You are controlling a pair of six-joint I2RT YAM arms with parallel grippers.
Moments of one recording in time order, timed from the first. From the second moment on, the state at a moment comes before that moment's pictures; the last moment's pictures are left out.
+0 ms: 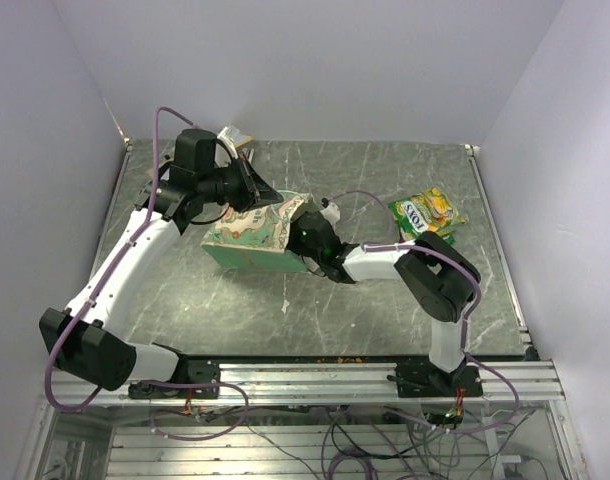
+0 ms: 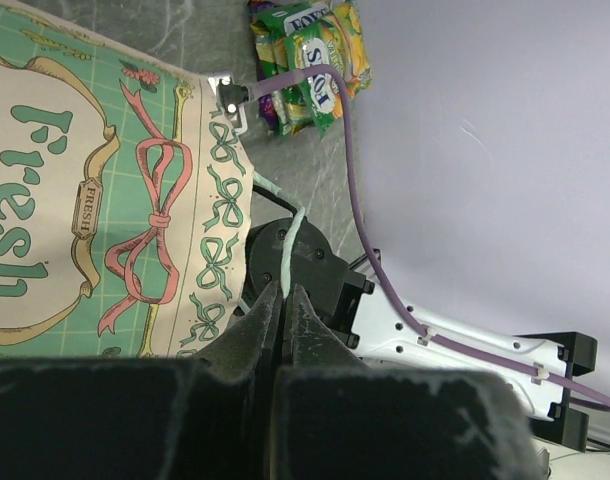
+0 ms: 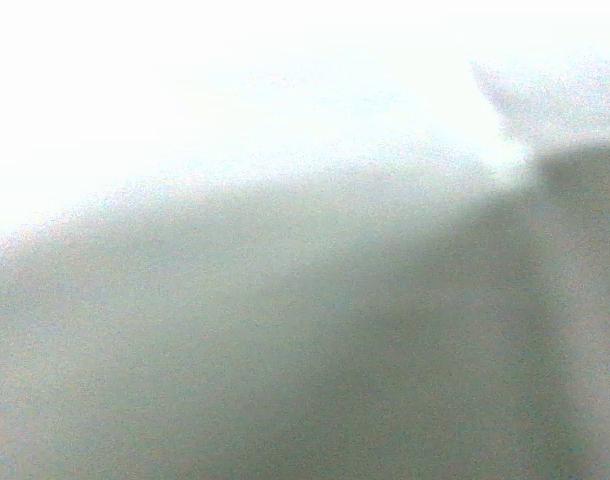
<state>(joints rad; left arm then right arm) -0.38 1.34 1.38 -0.57 0.51 -0.83 0.83 1.93 1.00 0.48 0.27 1.14</state>
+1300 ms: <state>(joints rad) -0.37 1.34 1.36 -0.40 0.50 -0.88 0.83 0.95 0.72 -0.07 0.24 0.46</state>
